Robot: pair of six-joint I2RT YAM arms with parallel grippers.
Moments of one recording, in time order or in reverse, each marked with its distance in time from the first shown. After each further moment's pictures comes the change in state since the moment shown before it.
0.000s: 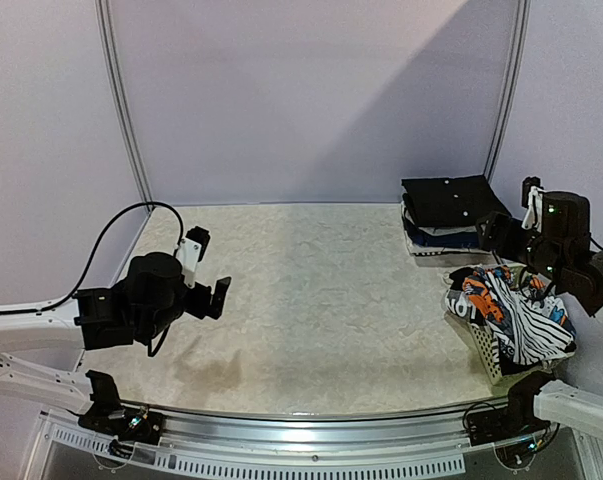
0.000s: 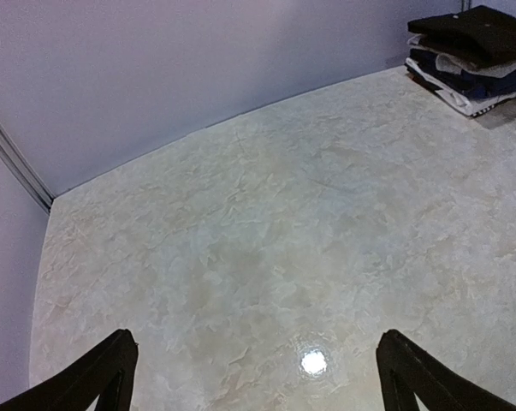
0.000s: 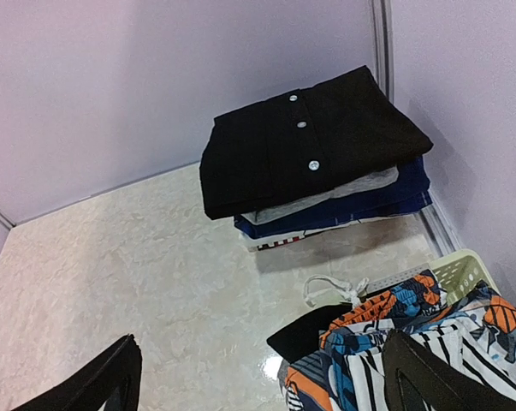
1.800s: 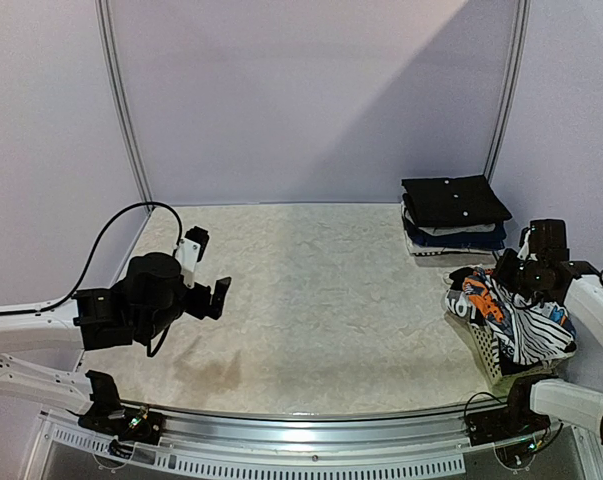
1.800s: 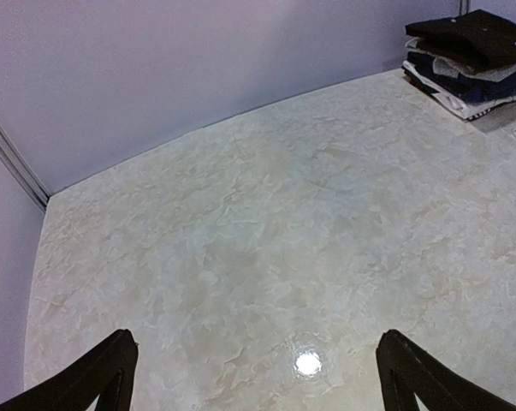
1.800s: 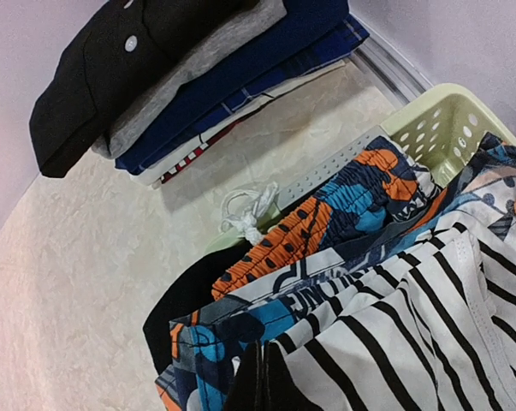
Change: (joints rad) left arm 0.000 -0.007 -0.003 -0.002 0.010 -0.014; right arm -0.399 0.188 -0.223 0.090 -0.333 0.135
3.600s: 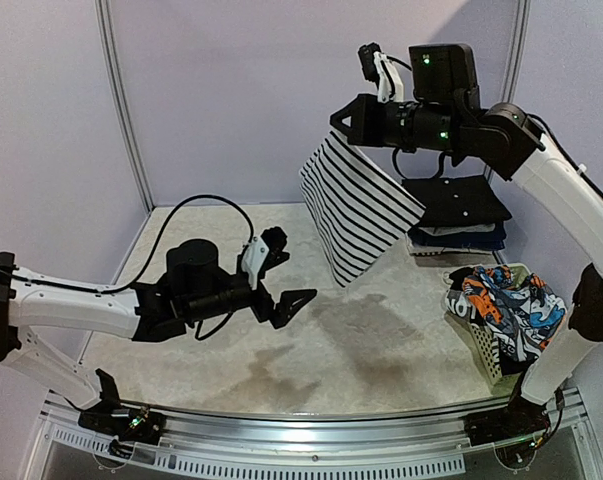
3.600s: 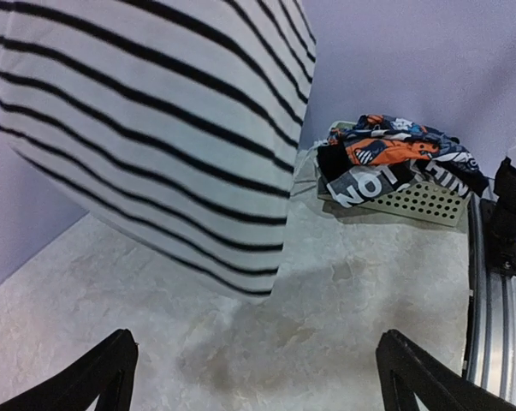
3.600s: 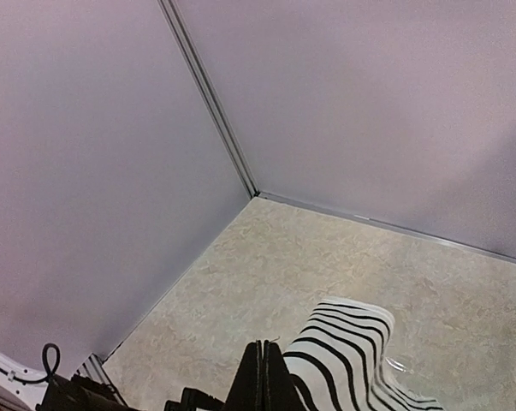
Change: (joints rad) left arm -0.036 0.374 0.098 0.583 0.657 0.188; right arm 0.939 0.715 1.382 -0.155 0.166 -0.170
